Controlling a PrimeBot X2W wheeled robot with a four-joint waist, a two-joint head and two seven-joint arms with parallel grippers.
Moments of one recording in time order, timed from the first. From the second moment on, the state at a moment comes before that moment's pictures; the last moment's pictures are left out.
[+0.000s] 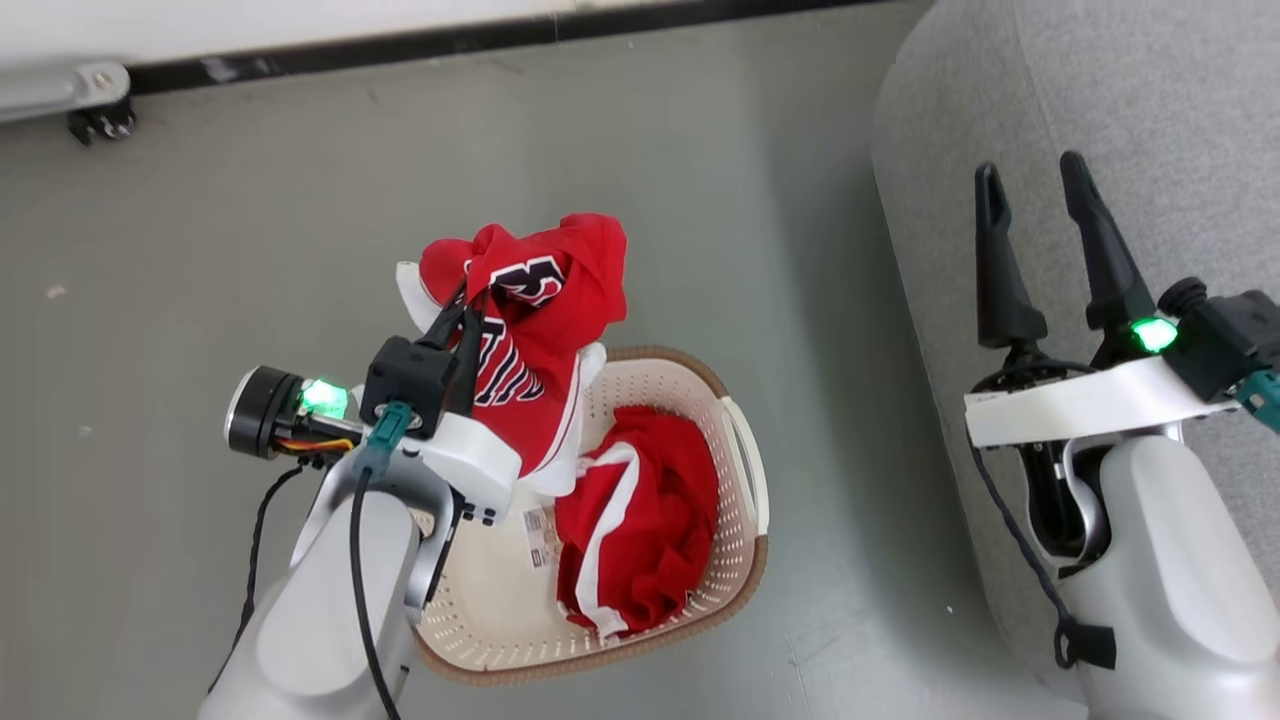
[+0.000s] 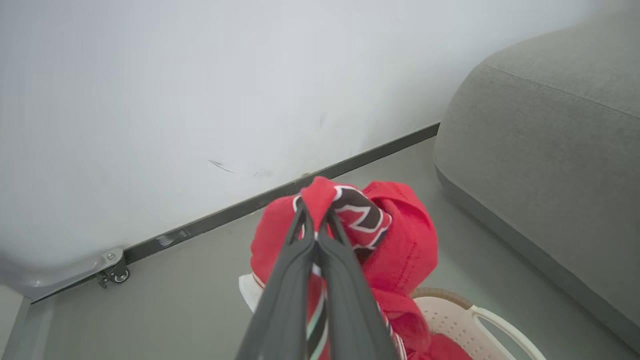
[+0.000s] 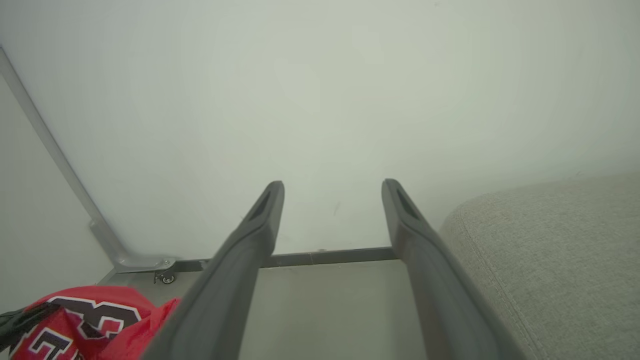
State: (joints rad) left arm -0.58 0.10 -0.38 0.62 -0.07 0.11 -0.25; right arm -0.46 -0.05 0.01 0.34 0.23 0.13 -0.25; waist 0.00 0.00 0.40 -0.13
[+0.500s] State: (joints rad) left arm -0.51 0.12 -0.33 0.49 -0.13 0.08 -0.25; right arm -0.38 -0.05 0.05 0.40 0.19 0.13 -0.25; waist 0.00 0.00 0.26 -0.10
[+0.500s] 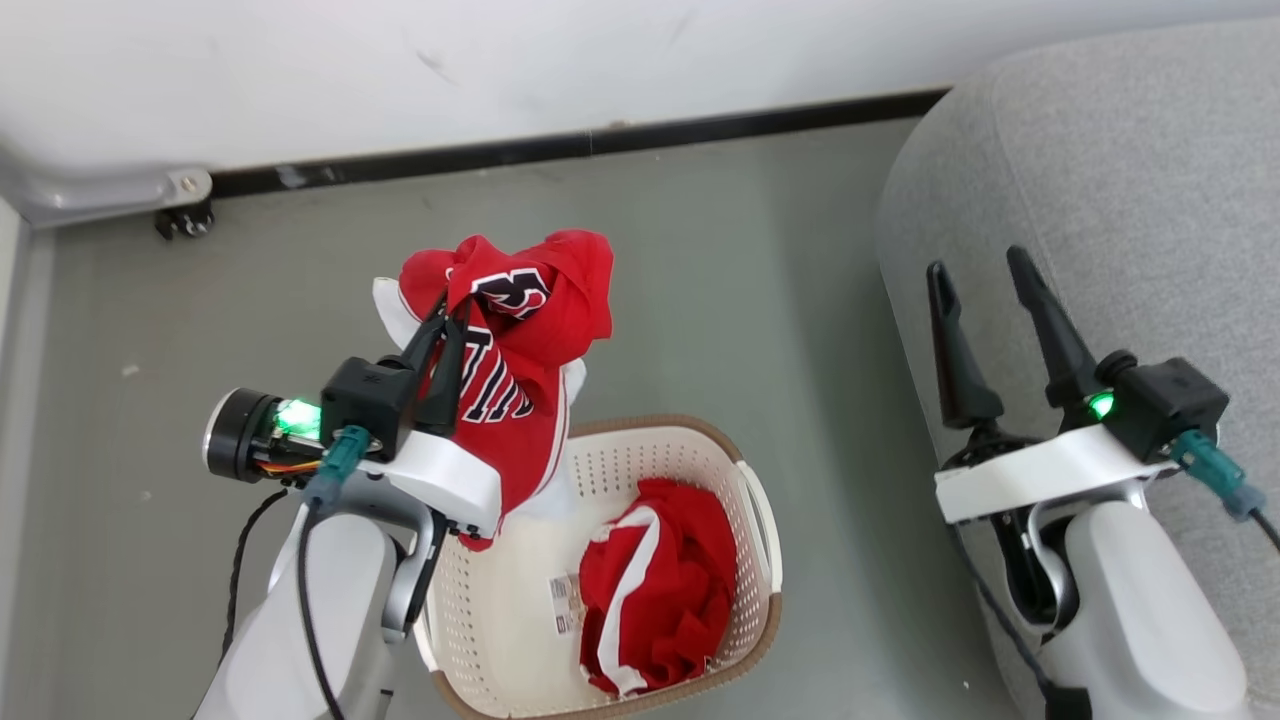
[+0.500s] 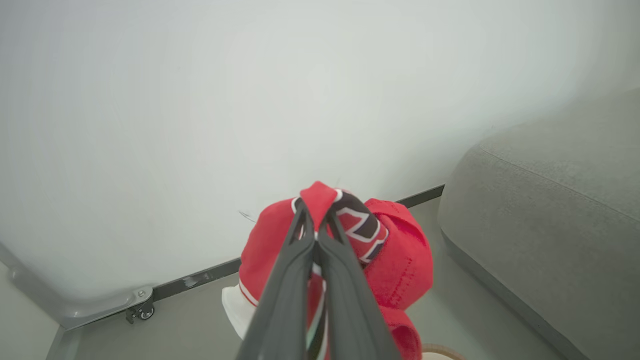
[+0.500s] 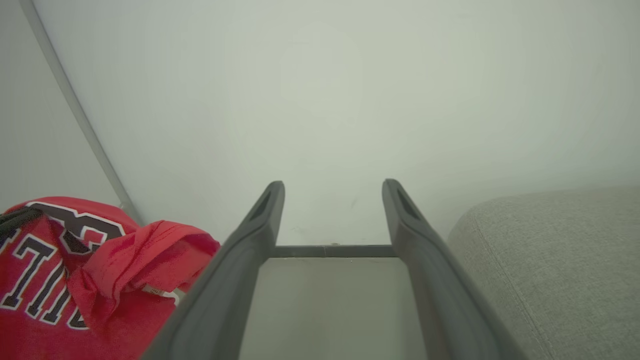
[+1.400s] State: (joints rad) left arm -0.43 0.15 -0.34 0.38 -0.21 -0.02 -0.21; right arm -0.28 -0.10 0.32 0.45 0.21 0.13 -0.19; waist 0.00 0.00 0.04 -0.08
